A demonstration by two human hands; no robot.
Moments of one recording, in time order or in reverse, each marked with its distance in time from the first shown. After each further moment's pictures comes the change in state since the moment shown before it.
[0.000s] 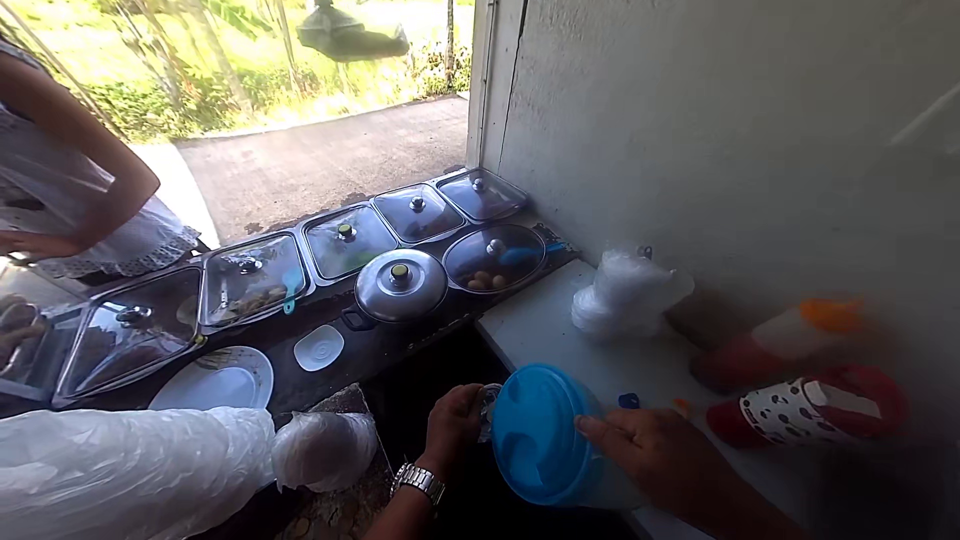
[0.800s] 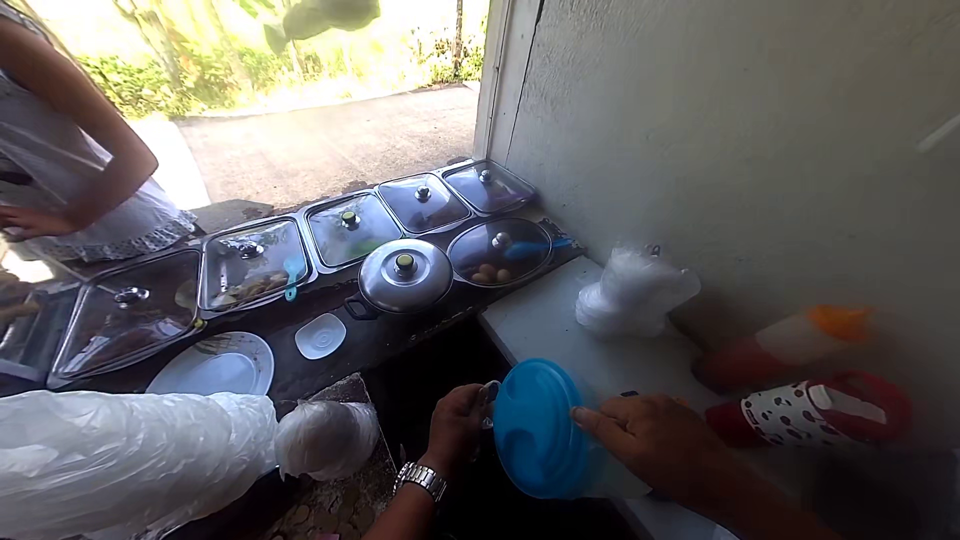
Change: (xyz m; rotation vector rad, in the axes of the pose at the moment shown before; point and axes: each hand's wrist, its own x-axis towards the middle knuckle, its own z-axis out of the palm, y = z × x) left_hand -0.011 -0.010 0.005 -0.151 0.039 -0.025; right_hand 0.017 -0.014 -0.006 -0.139 -0.110 -0.020
